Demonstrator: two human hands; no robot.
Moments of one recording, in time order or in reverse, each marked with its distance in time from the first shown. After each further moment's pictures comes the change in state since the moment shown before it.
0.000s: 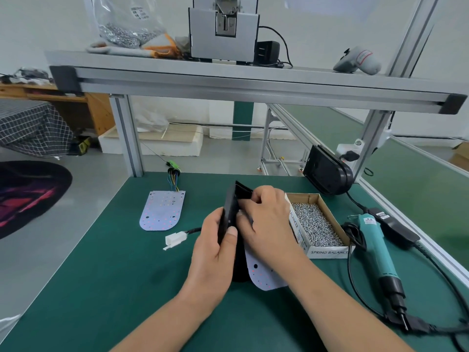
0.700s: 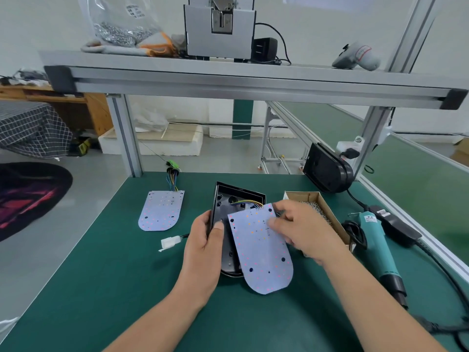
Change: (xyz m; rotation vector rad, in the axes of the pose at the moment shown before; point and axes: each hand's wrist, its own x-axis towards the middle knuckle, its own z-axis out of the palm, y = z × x) left_hand 0.011 0.000 -0.004 -0.184 0.083 -0.251; right_hand -0.009 0.056 -0.047 0.548 -0.384 0.423
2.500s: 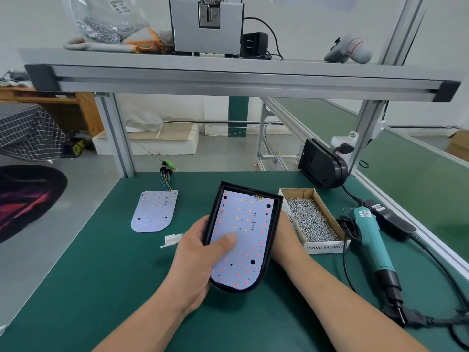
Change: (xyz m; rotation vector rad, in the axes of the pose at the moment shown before) left_hand -0.004 0.008 -0.011 -0.189 -0.270 -0.141; right_hand 0.015 0.006 0.056 0.097 0.087 -0.042
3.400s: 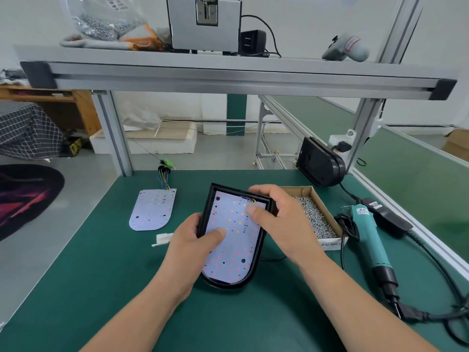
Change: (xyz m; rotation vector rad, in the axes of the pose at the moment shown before) left_hand 0.010 0.006 -0.011 0.244 0.065 0.045; right_hand -0.015 -0.016 -0.028 0.149 0.095 -0.196
